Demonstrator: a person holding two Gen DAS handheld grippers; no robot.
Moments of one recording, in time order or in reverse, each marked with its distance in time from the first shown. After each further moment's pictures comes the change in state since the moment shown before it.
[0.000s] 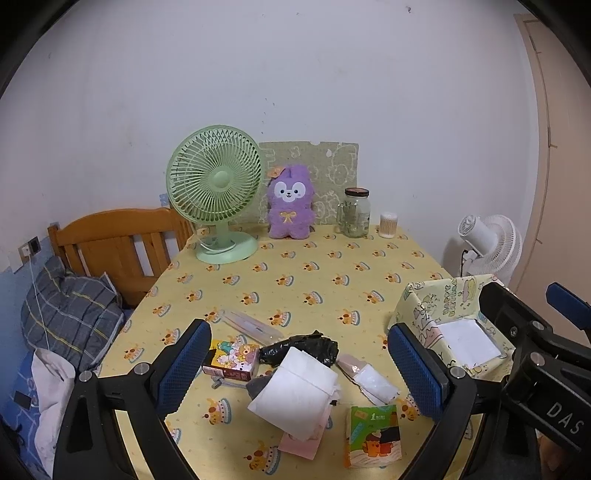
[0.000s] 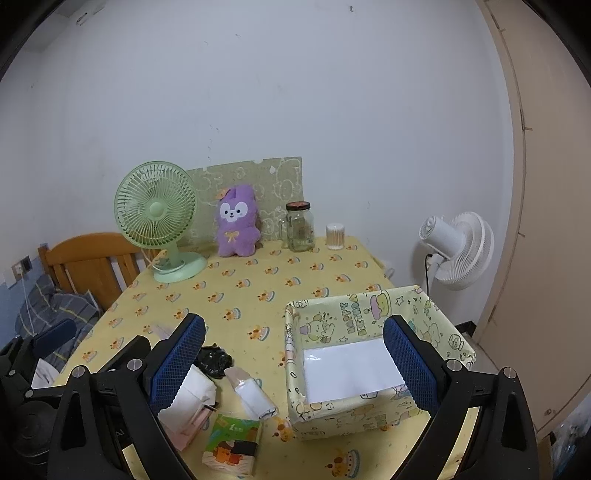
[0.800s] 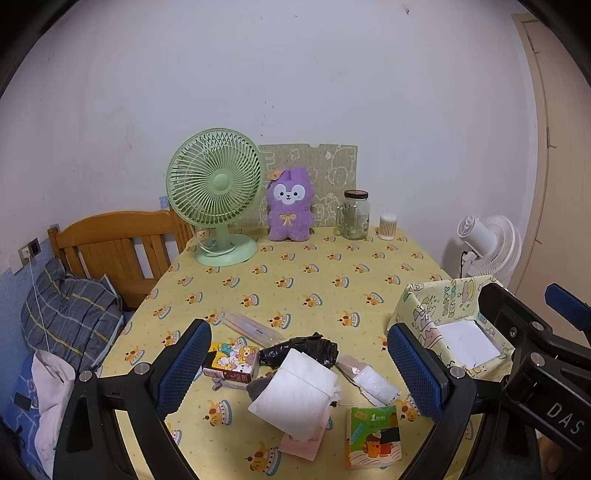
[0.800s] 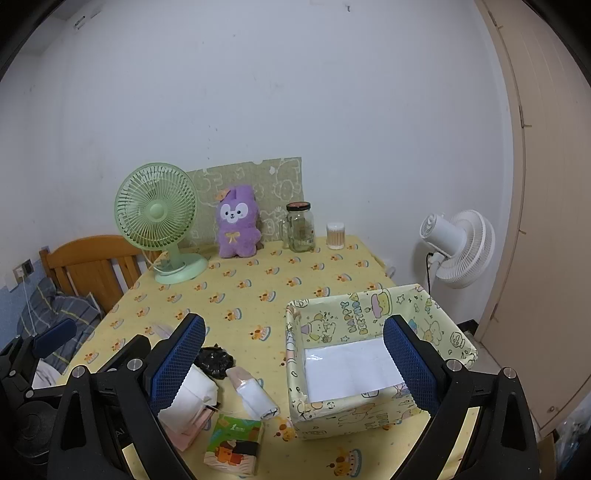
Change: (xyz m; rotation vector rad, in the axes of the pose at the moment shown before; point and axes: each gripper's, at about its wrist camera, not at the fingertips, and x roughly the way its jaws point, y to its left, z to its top) left arm 0.001 -0.003 0.001 0.001 -0.003 -0.001; right arm -0.001 0.002 0.002 0.006 -0.003 0.000
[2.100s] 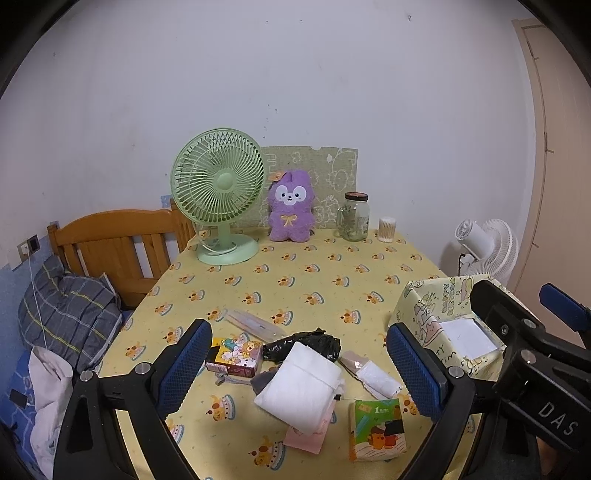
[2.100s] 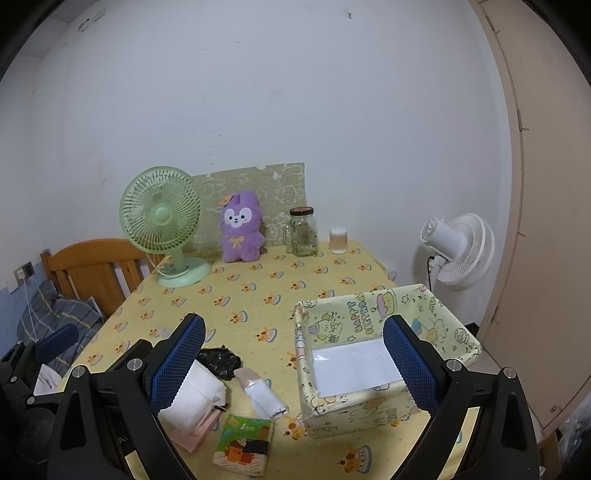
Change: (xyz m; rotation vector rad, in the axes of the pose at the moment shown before) left arm -0.010 0.010 -0.014 -0.013 -0.019 -0.013; right arm -0.009 0.012 -0.006 0.002 -0.023 0.004
